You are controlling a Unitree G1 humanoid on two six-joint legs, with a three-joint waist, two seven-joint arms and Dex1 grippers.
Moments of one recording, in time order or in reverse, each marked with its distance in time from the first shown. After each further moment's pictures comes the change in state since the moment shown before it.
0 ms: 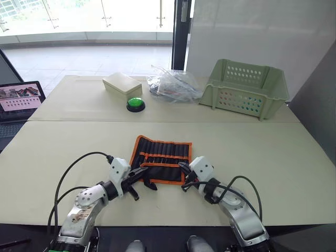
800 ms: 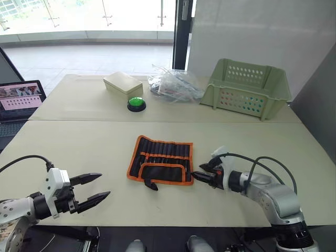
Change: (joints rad) left arm 0.296 0.267 0.386 -0.048 -0.218 -0.066 -0.382; right arm -0.145 -0.186 -0.210 0.003 0.415 0.687 0.169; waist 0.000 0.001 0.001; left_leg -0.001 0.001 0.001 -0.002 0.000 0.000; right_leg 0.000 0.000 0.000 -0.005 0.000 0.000
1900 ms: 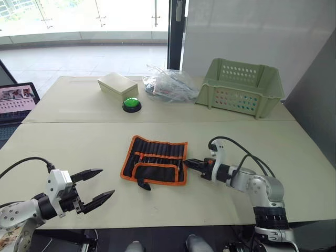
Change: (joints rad) left arm -0.021 -0.057 -0.015 0.005 0.018 -0.057 0.036; right arm -0.120 0.189 -0.138 0.206 0.189 0.098 -0.107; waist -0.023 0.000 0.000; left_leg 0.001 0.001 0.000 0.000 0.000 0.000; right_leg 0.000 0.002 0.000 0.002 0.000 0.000
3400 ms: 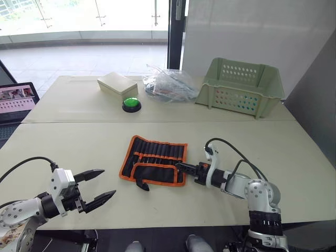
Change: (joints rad) left arm -0.020 0.003 -0.023 0.023 0.003 0.020 0.000; right arm 0.025 0.096 -0.085 -0.022 0.147 0.151 -0.173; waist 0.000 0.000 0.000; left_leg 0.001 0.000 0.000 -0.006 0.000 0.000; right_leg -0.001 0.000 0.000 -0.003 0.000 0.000
